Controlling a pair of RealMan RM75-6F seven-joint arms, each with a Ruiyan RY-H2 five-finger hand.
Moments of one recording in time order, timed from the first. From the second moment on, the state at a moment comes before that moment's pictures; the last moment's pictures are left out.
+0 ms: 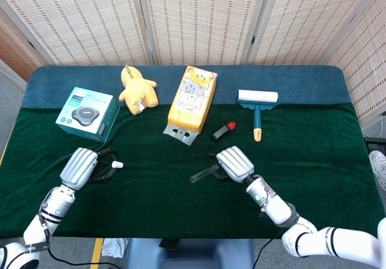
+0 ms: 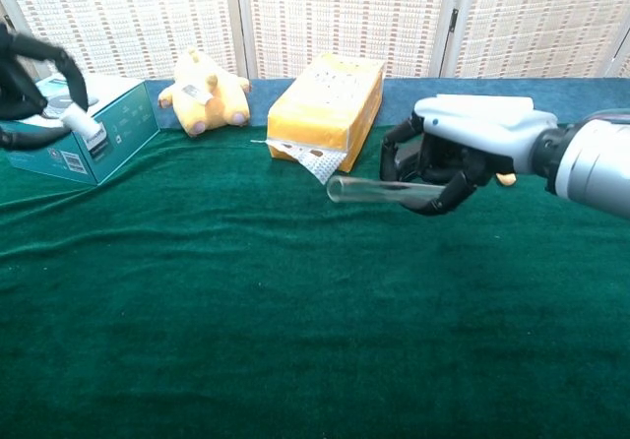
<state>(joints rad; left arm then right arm) -0.49 -1.21 -0.10 -1.67 1.57 1.27 -0.15 0.70 -1.47 0.15 -1.63 -1.30 0.95 -0.17</state>
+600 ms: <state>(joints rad) -0.52 -1.24 -0.14 -1.73 1.73 1.37 -0.02 0.74 -1.53 0.26 -1.72 -1.07 0.85 0.04</state>
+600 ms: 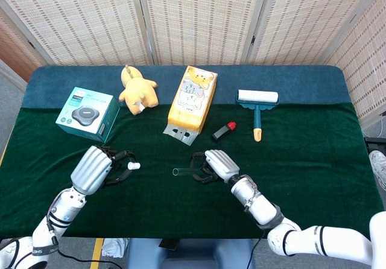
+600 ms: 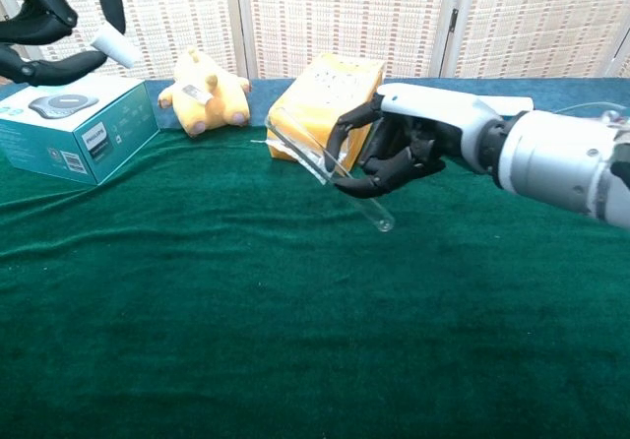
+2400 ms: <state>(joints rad) -0.61 -1.28 -0.11 -1.75 1.76 1.29 0.15 0.85 -1.67 0.31 -1.70 -0.91 0.88 -0.01</state>
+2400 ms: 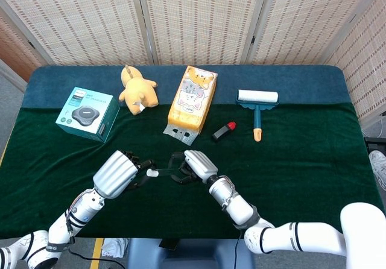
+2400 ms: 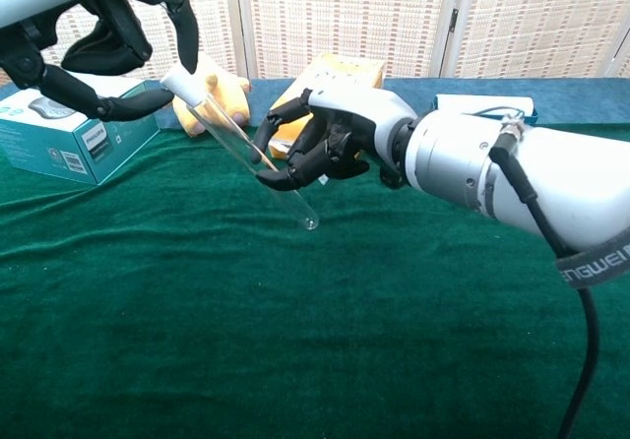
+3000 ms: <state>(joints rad) -0.62 -1.28 -0.11 -1.74 1.75 1.29 0.15 0.85 -1.67 0.30 -1.70 -0.92 0.88 0.01</state>
